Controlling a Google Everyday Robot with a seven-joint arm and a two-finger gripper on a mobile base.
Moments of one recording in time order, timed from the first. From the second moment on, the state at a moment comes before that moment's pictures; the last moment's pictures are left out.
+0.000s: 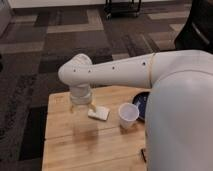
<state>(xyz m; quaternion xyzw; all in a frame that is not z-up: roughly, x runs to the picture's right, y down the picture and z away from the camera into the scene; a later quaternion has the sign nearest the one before) -0.104 0.098 0.704 -0.26 0.23 0.64 0.68</state>
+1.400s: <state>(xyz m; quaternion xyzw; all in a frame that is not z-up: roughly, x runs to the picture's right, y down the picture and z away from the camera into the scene) 0.036 0.060 0.715 -0.22 0.24 0.68 0.65</state>
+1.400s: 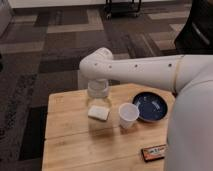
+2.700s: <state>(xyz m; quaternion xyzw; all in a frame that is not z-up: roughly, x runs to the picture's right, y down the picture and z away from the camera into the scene) 0.150 0.031 0.699 -0.19 0.23 0.72 0.62</state>
